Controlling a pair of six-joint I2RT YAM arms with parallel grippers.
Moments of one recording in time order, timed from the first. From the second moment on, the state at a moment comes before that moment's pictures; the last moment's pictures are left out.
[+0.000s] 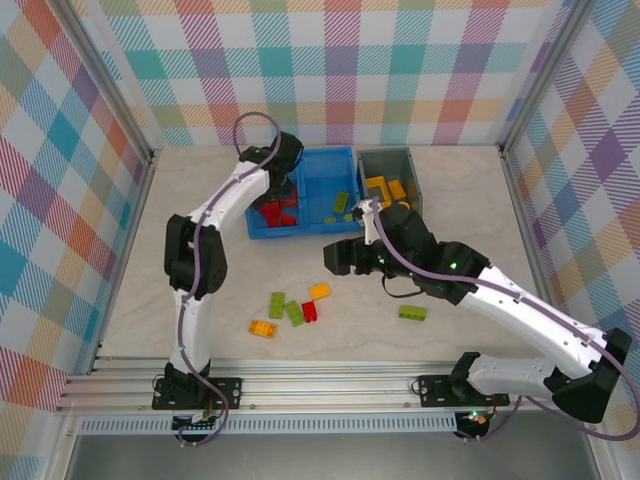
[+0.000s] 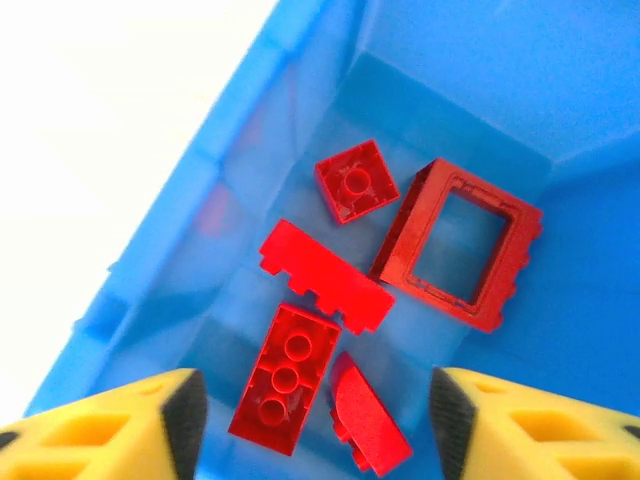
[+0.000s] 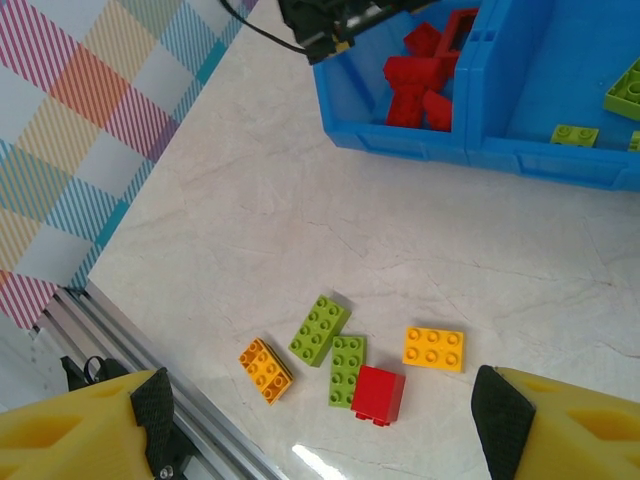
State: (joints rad) left arm -0.41 2.12 1.99 -1.05 -0.42 -0.98; right arm 0.91 1.13 1.17 -0.63 -0.02 0.55
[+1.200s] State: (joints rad) left arm -1.54 1.37 0.96 -0.43 -0.56 -0.66; right arm 0.49 0.96 0.58 -0.88 -0.04 1.70
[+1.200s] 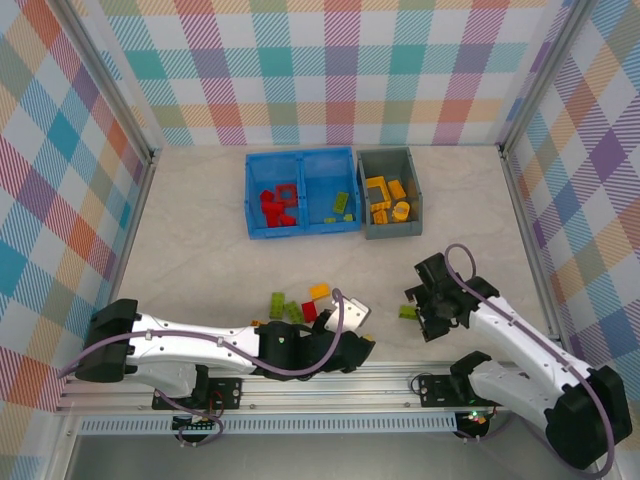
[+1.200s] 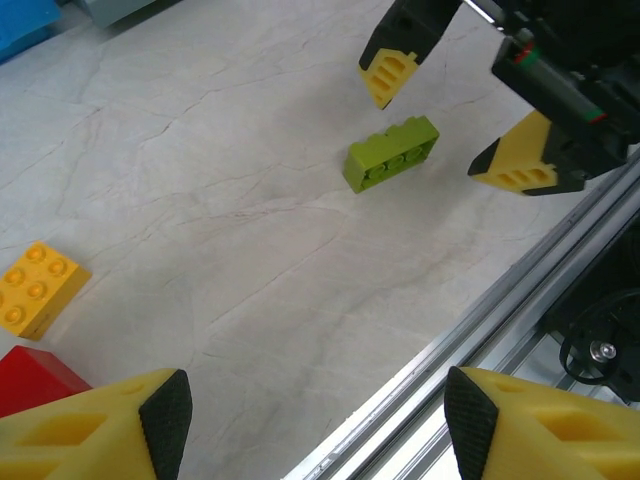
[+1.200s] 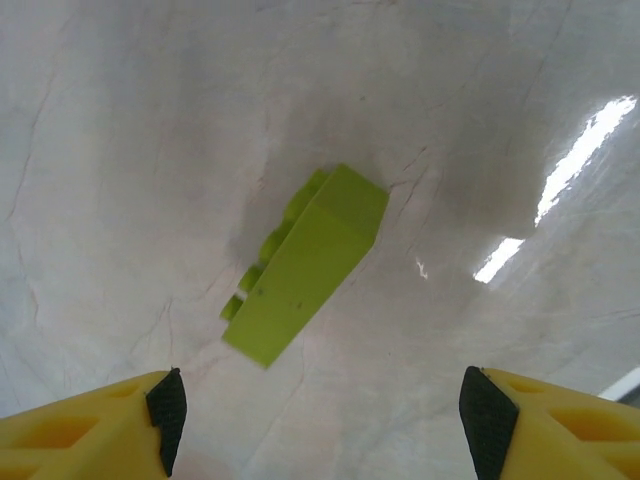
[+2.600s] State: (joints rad) left arm -0.88 1.15 1.24 -0.76 -0.42 -0.76; right arm 0.63 2.07 1.95 -0.83 -0.07 0.74
